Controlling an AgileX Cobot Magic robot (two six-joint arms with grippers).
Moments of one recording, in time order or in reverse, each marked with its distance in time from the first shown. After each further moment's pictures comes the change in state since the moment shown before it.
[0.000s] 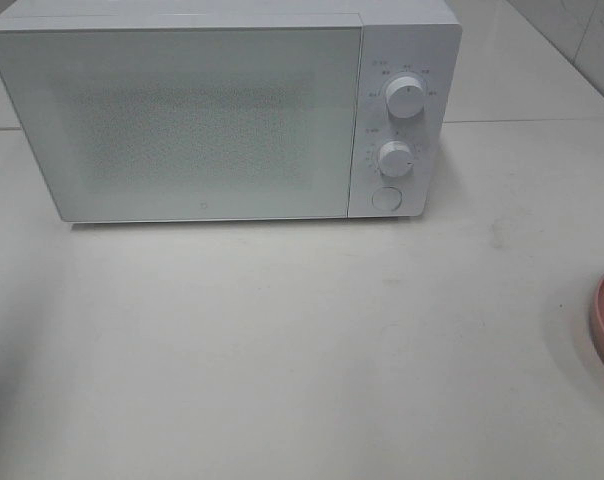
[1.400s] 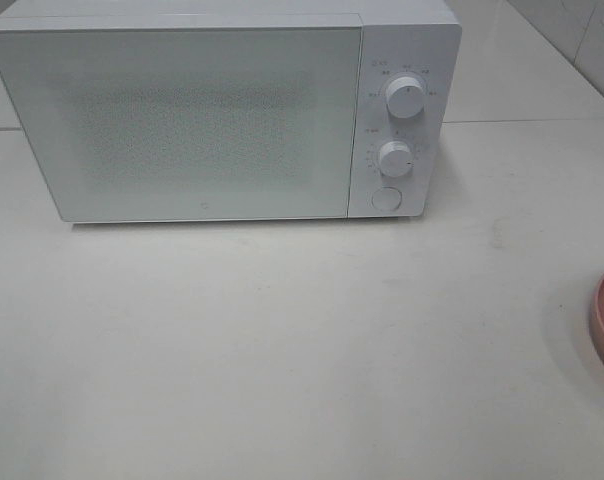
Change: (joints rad) left arm 0.000 -1.009 0.455 -0.023 -0.127 -0.037; right arm 0.000 0.000 0.000 0.000 0.000 0.000
